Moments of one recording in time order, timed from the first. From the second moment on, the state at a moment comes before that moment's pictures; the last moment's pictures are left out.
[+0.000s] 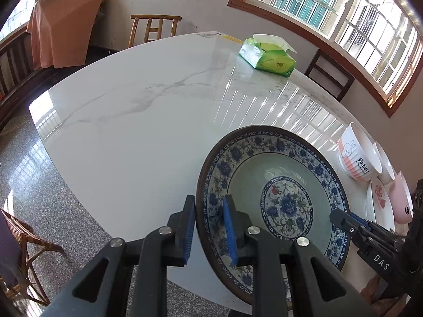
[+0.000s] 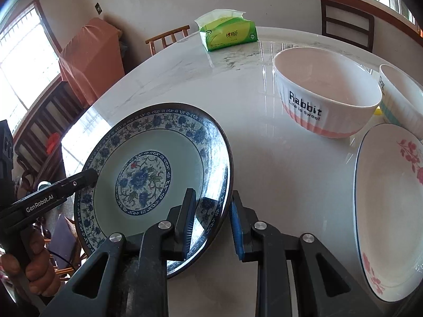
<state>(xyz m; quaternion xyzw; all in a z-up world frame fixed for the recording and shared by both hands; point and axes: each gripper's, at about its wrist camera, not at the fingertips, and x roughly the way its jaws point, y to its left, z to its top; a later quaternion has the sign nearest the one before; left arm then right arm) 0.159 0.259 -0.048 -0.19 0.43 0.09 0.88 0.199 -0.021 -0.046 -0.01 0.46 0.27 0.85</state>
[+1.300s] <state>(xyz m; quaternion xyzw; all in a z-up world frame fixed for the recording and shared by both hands) 0.134 -0.080 -0.046 -0.12 0.52 -0.25 0.81 0.050 -0.405 -0.053 0.18 0.41 0.07 0.89</state>
